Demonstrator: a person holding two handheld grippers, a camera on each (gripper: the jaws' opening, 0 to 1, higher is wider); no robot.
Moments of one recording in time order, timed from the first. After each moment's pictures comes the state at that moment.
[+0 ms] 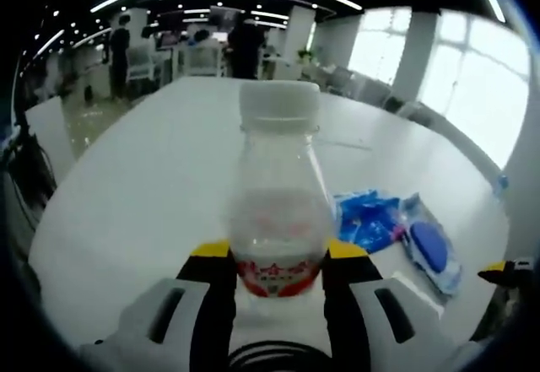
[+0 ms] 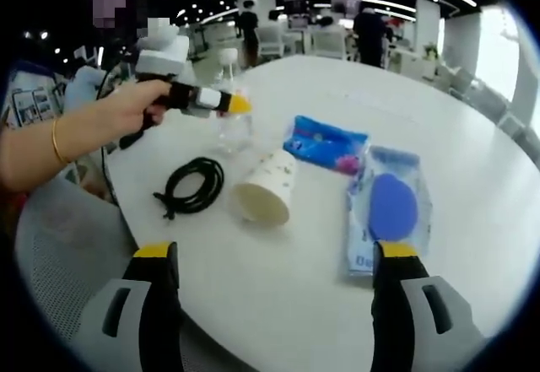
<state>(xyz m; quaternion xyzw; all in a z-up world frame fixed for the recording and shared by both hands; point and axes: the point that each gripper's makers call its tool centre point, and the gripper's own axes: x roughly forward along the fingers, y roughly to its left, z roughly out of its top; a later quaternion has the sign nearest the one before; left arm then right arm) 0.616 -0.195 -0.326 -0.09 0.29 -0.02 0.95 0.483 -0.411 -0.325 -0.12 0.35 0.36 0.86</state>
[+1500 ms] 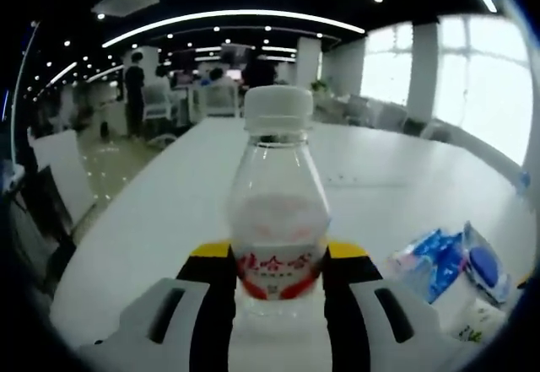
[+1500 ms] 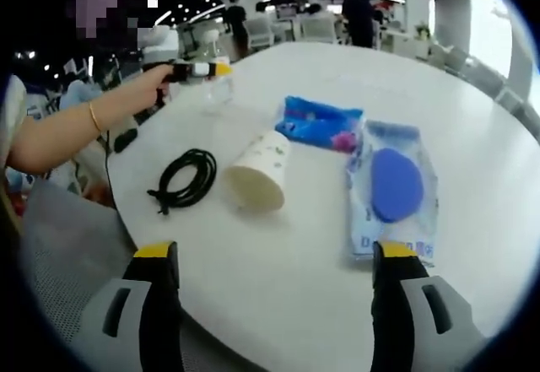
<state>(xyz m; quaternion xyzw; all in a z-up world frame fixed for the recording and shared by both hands) 0.685 -0.094 -0.309 -0.05 0.20 0.02 0.98 0.482 -0.420 -0.347 -0.08 0.39 0.34 0.85</state>
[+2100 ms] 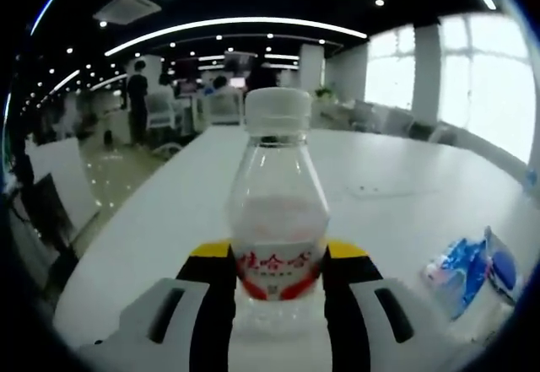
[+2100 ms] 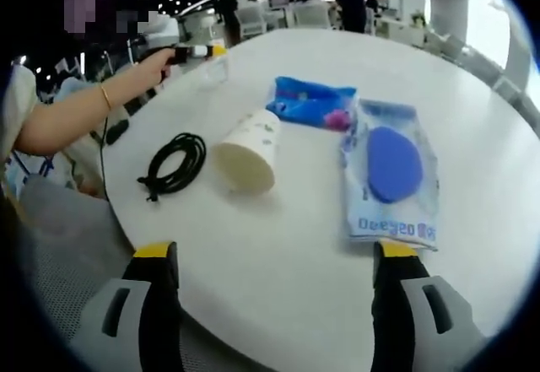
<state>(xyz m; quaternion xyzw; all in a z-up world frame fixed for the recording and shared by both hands) 0.722 -0.066 -0.316 -0.04 0.18 0.04 0.98 0.477 -0.429 -0.367 -0.09 0.42 0.33 0.84</state>
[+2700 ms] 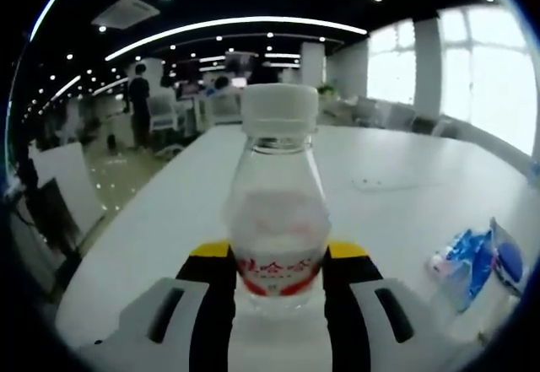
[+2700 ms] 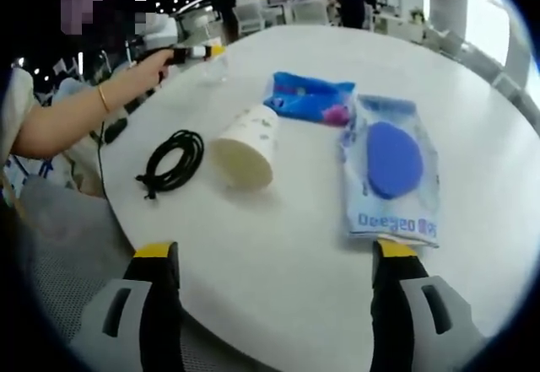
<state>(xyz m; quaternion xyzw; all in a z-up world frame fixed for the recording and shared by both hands) 0.711 -0.072 -0.321 -0.02 0.19 0.04 0.98 0.476 -0.431 -0.369 -0.09 0.43 0.33 0.84</state>
